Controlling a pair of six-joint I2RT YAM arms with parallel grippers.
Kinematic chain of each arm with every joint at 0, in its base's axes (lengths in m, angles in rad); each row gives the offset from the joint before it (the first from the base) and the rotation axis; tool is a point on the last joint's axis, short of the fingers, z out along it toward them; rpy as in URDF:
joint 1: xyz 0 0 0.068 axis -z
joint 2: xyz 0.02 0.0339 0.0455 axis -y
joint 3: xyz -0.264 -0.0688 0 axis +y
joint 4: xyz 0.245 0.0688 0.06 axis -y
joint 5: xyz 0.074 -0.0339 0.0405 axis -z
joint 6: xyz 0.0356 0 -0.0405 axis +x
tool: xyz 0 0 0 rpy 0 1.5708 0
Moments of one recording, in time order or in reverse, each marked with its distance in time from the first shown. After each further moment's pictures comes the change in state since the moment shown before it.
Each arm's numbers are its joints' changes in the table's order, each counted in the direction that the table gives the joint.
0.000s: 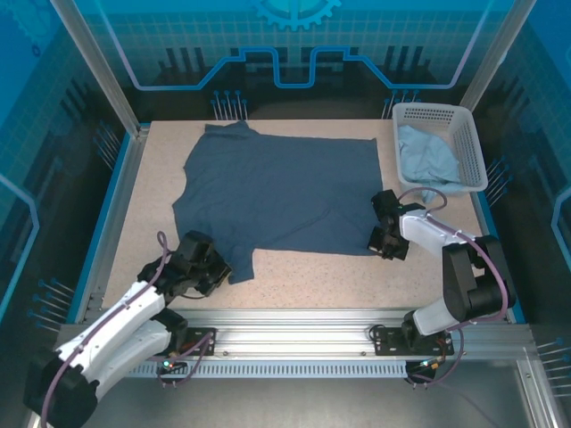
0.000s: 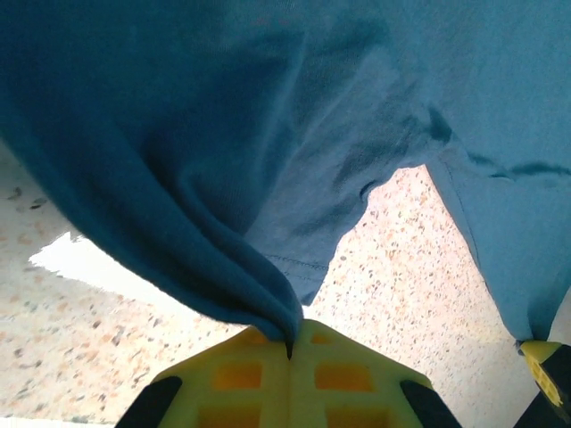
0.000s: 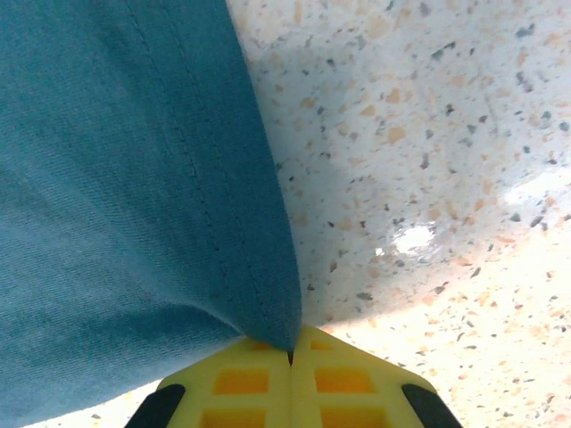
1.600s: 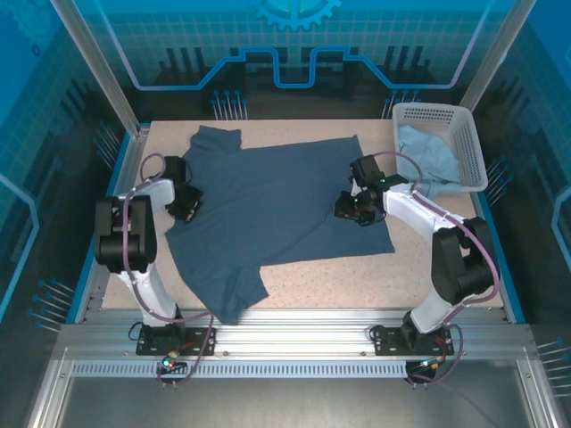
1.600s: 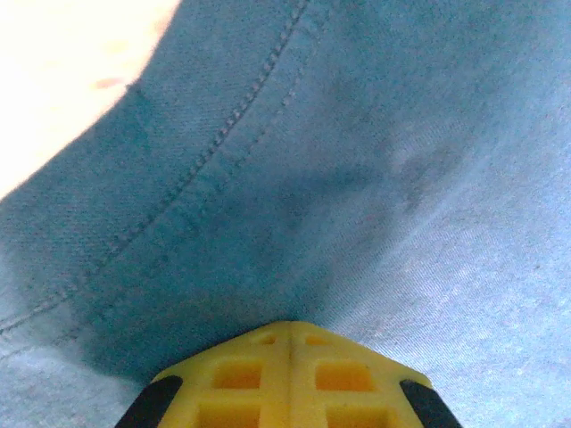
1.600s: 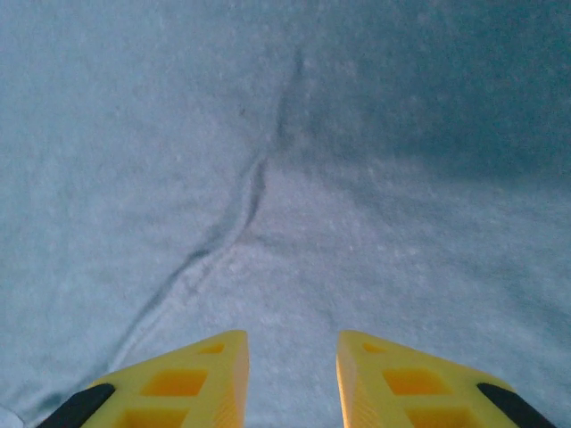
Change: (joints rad) left arm -0.565 -1.108 -0.650 0.221 -0.053 0.280; right arm -0.122 -0.153 -0.346 0.113 -0.285 -0.135
